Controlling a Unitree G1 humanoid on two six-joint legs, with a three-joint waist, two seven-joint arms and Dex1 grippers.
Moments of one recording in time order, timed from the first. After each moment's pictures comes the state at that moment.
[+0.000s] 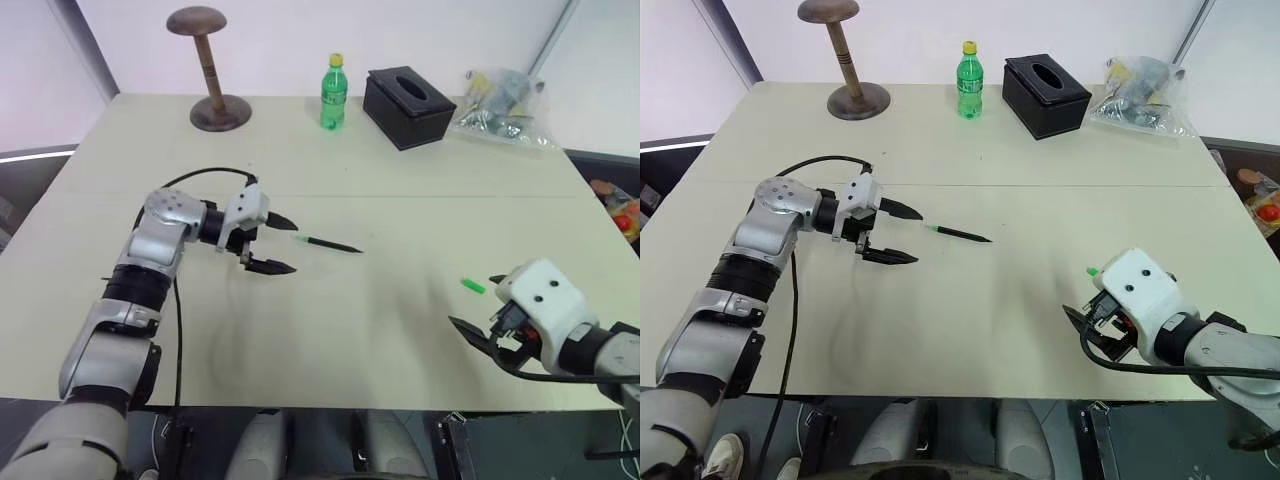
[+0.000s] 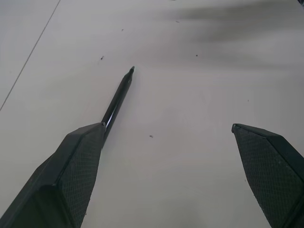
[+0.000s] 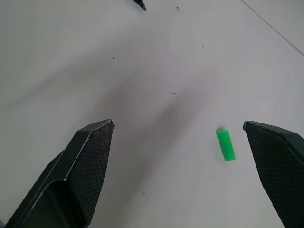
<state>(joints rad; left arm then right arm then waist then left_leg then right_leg) -0.84 0.55 -0.19 0.56 -0.14 0.02 -1.48 0.30 -1.05 -0.56 -1.02 0.87 1.08 0.26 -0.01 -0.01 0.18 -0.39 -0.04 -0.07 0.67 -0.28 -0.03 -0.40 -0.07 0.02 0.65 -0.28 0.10</state>
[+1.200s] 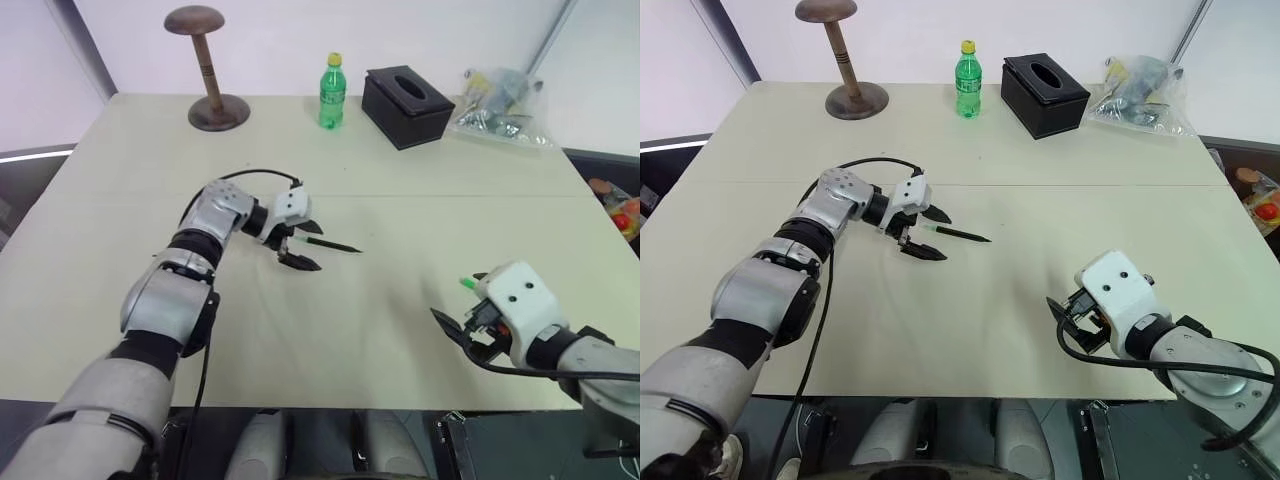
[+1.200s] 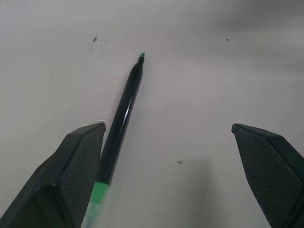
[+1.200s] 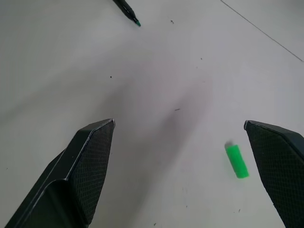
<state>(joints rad) -1.20 0.29 -0.23 1.31 0.13 -0.27 -1.39 0.24 -0.97 -0.35 -1.02 0.81 1.01 0.05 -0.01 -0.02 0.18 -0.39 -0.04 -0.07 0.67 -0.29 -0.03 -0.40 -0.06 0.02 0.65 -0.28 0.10</state>
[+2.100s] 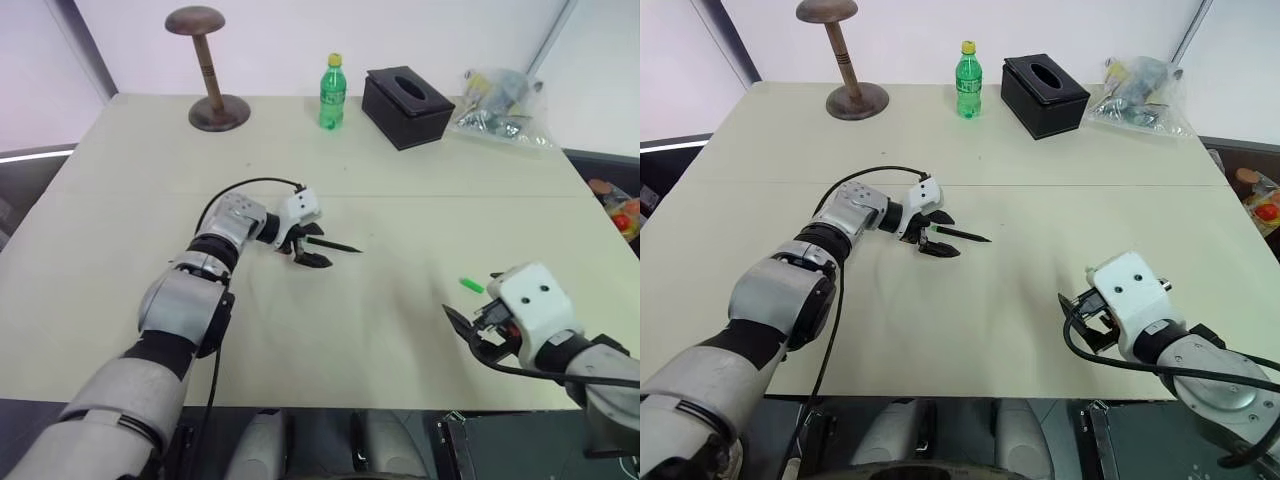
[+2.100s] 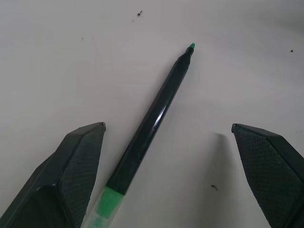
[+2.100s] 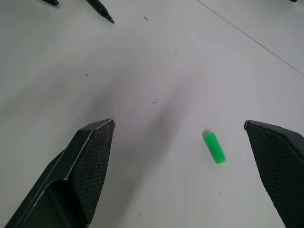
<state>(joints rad) -1.21 0.22 -0.17 1.36 0.19 -0.08 -1.22 0.37 -1.08 -0.40 -1.02 0.94 0.90 -0.14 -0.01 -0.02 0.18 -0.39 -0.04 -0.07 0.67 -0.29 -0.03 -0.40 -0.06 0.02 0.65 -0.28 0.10</state>
